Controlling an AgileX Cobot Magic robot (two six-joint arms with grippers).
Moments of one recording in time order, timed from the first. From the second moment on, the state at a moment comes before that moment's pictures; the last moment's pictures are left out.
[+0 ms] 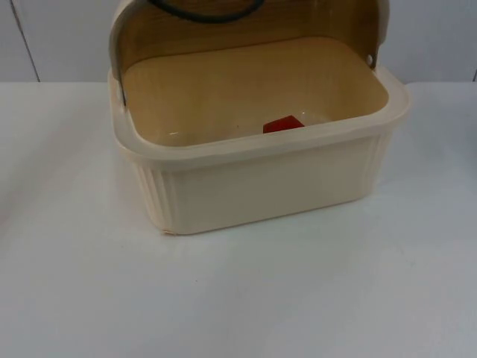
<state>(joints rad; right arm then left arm) -0.04 1.30 -1.34 -0.12 0.40 0.04 -0.39 2.08 -2.00 -0.33 0.83 1.14</state>
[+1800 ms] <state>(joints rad) -0.04 1.30 -1.34 -0.12 0.40 0.04 -0.59 1.88 -1.38 -0.14 0.60 0.97</state>
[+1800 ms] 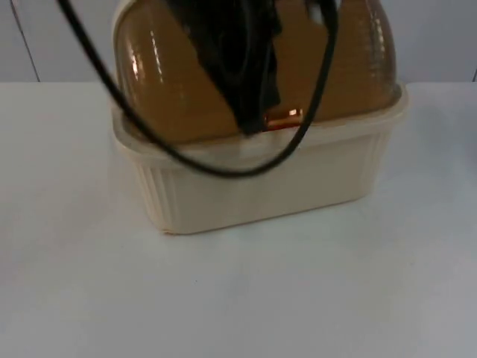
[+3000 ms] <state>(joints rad) -0.04 1.30 -1.34 -0.10 0.40 0.04 -0.36 1.35 -1.12 -0.08 0.03 0.28</state>
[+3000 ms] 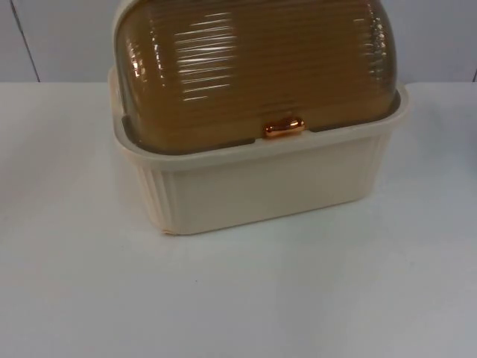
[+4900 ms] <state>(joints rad) -0.04 1.30 -1.34 -0.10 0.42 0.05 -0.13 1.47 -1.39 0.05 0.42 0.05</state>
